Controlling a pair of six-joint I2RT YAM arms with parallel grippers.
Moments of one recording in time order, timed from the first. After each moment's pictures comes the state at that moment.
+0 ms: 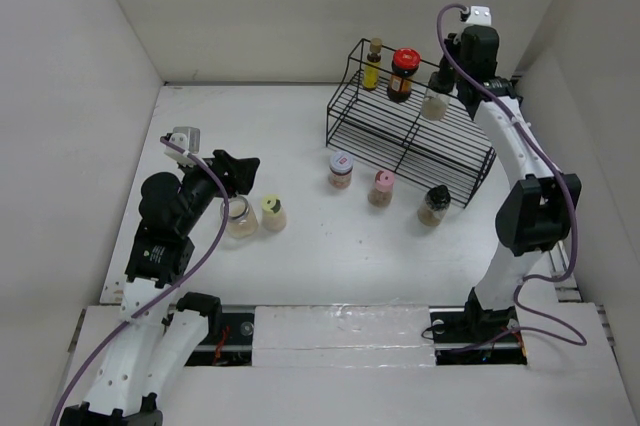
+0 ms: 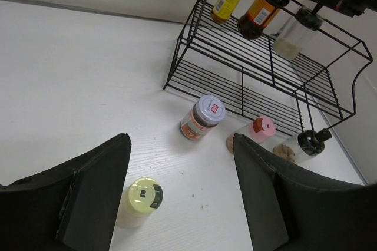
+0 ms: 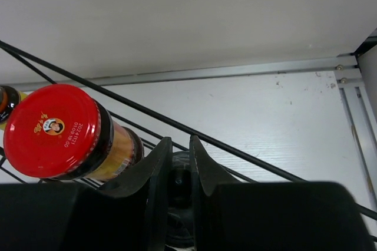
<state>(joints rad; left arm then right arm) -0.20 0.63 0.76 -0.22 0.21 -0.42 0.11 1.81 1.77 -0.24 0.14 0.12</state>
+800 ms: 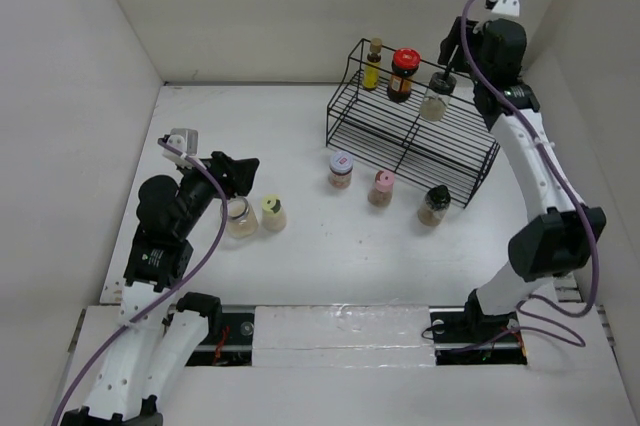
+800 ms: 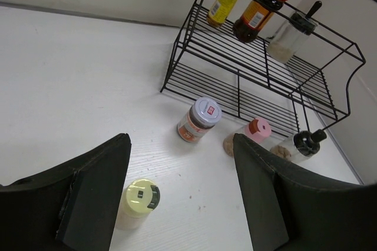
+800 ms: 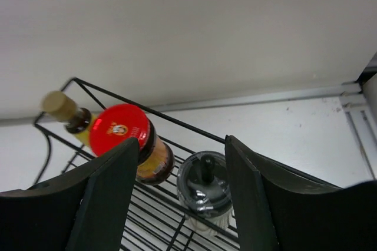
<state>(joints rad) -0.20 0.61 0.76 -0.22 0.22 -0.42 0.12 1.67 1.71 -0.19 0.12 0.18</state>
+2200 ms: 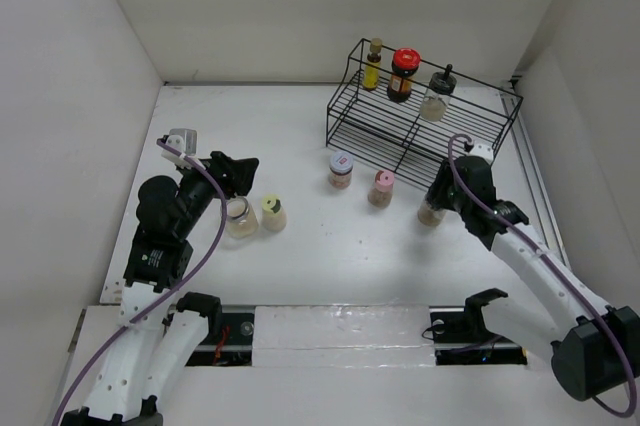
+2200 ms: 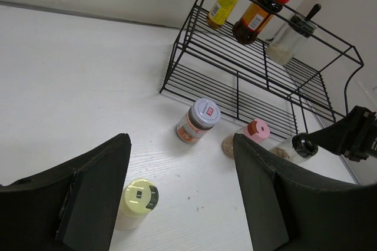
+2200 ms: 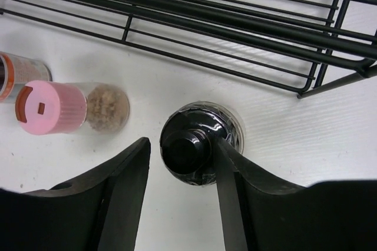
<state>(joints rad) -0.20 0.61 0.76 -0.22 0.21 -0.43 0.32 0.98 0.70 -0.38 0.28 0.49</state>
